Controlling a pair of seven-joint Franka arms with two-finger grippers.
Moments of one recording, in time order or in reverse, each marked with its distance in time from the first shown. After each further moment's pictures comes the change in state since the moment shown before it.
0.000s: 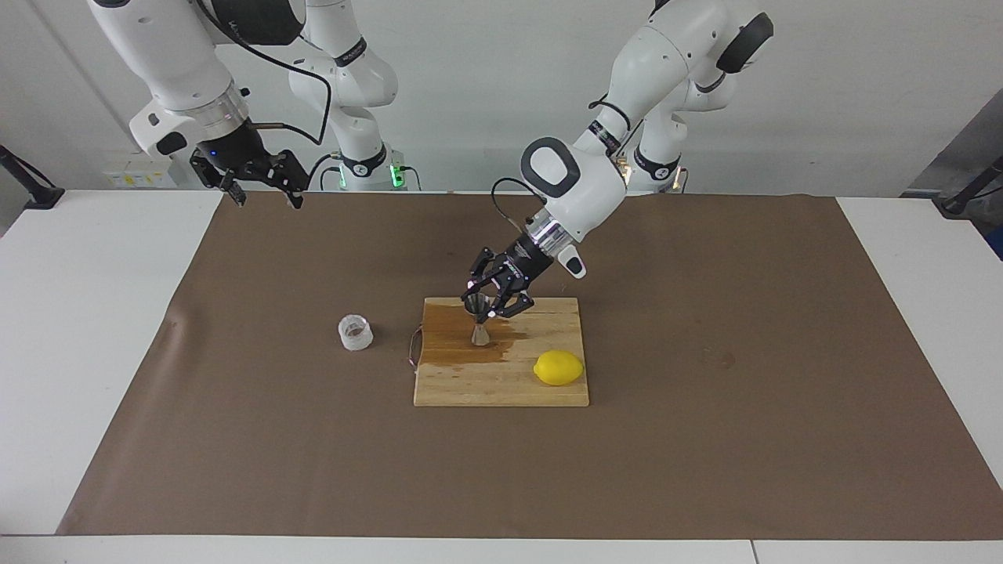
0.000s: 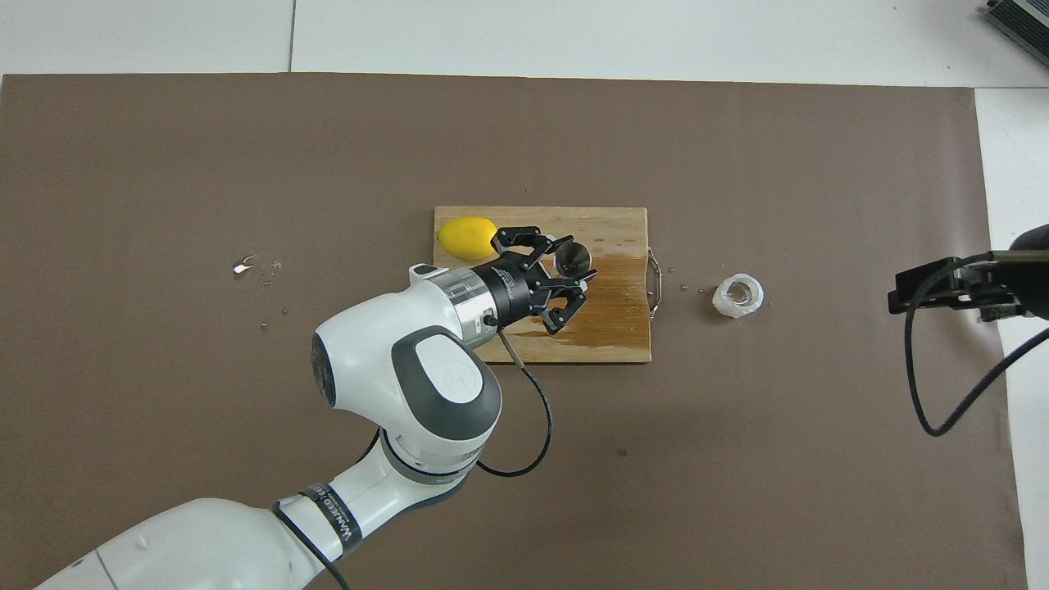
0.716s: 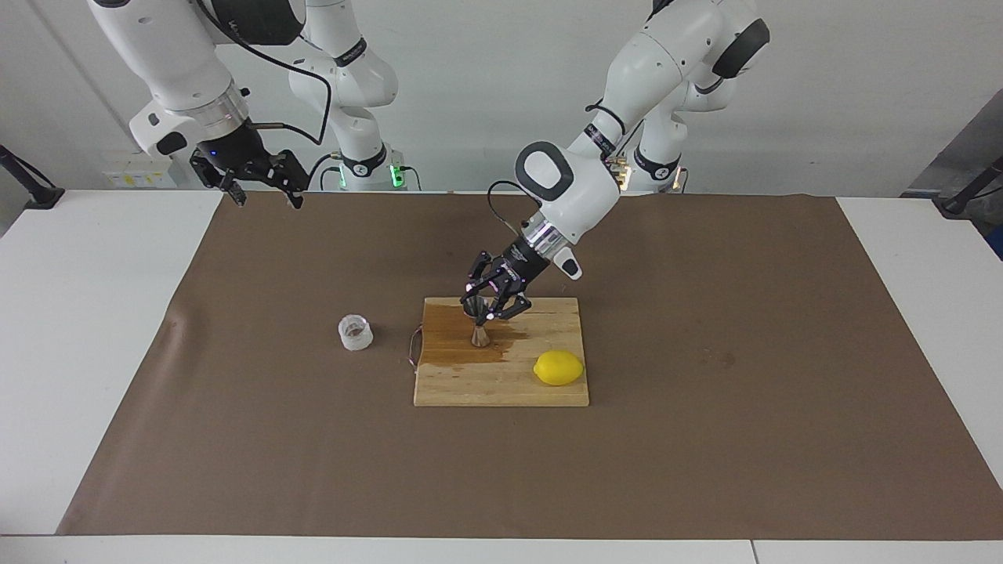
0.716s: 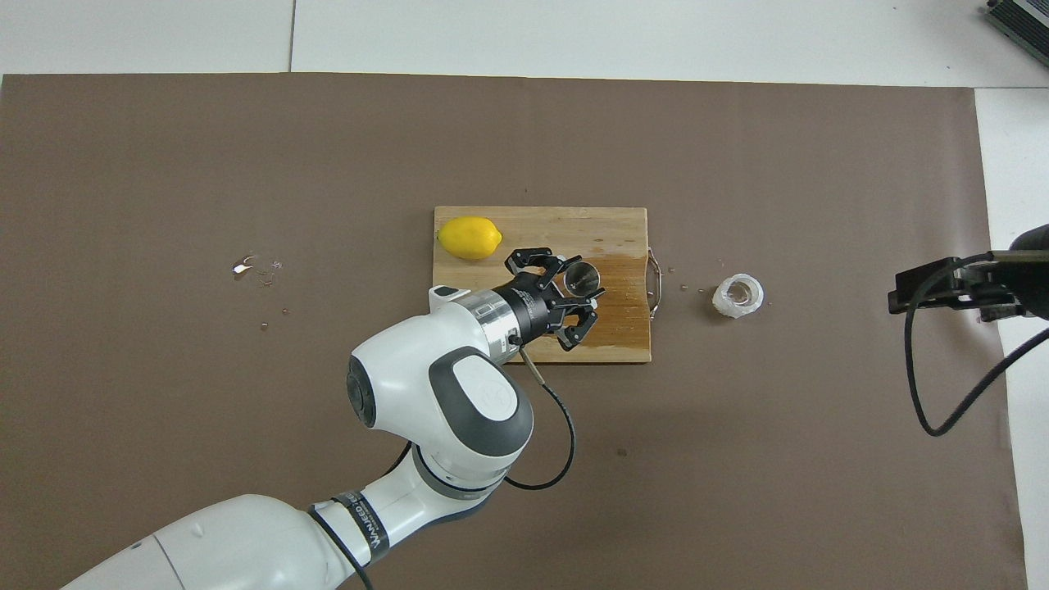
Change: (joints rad) left arm -0.013 0.021 0.002 0.002 0.000 0.027 0.000; right arm 0.000 0.000 0.000 0.000 0.000 0.000 0.000
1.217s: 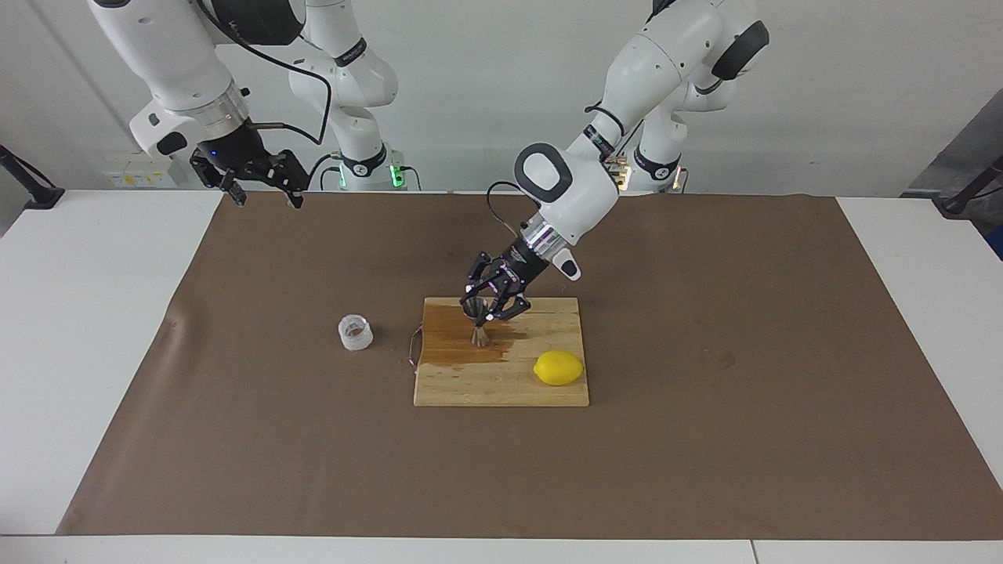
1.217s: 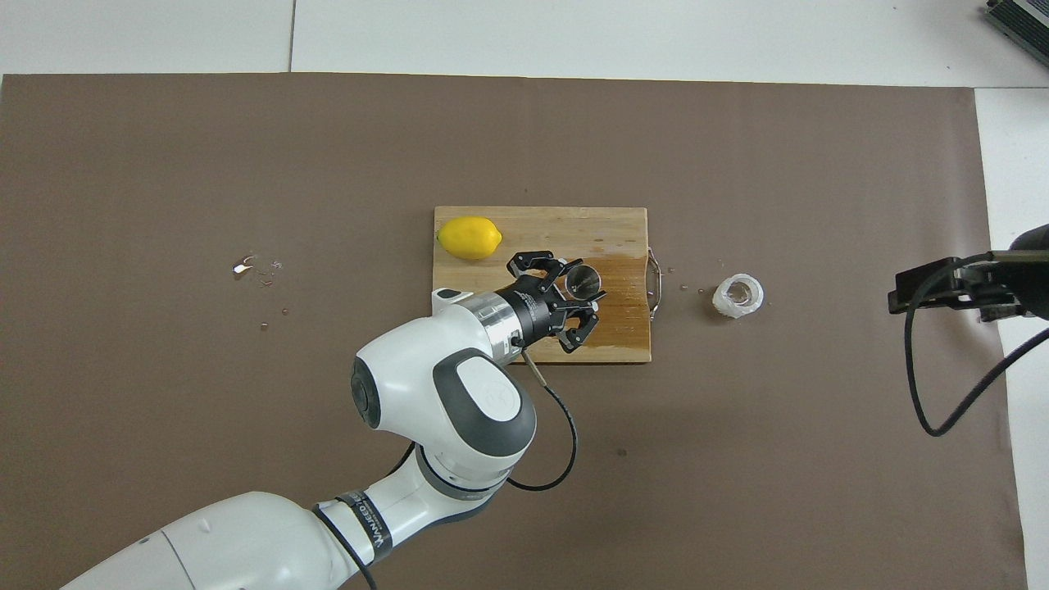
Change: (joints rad) left arm -0.002 0.005 0.000 0.002 0.000 0.003 0.000; right arm 0.000 0.000 0.000 0.000 0.000 -0.002 0.000
